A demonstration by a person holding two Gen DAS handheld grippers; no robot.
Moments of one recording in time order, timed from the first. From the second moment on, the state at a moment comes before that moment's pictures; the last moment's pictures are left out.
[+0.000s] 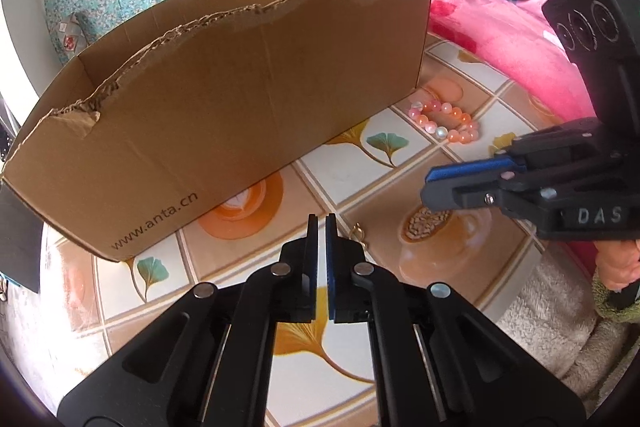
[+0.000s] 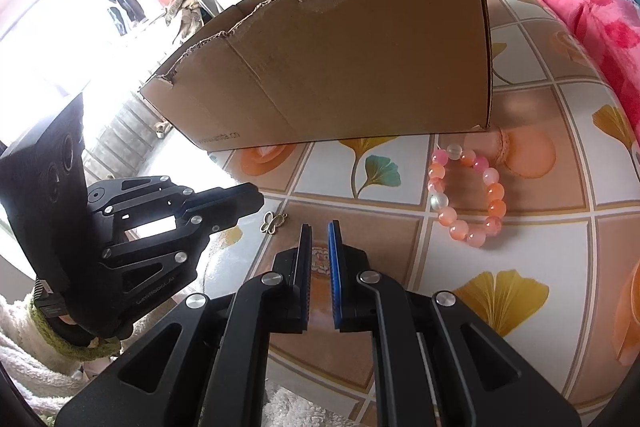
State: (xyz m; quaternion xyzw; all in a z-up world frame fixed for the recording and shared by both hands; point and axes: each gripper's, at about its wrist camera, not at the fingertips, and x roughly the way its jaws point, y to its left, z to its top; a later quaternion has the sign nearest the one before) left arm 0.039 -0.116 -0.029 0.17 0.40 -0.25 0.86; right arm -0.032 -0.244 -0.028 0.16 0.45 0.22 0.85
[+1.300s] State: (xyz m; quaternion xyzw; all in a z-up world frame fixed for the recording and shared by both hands) left arm 0.037 -0.097 -0.035 0.16 0.44 -0.23 0.85; right arm -0.029 -0.240 -0.034 0.17 0.46 0.22 0.84
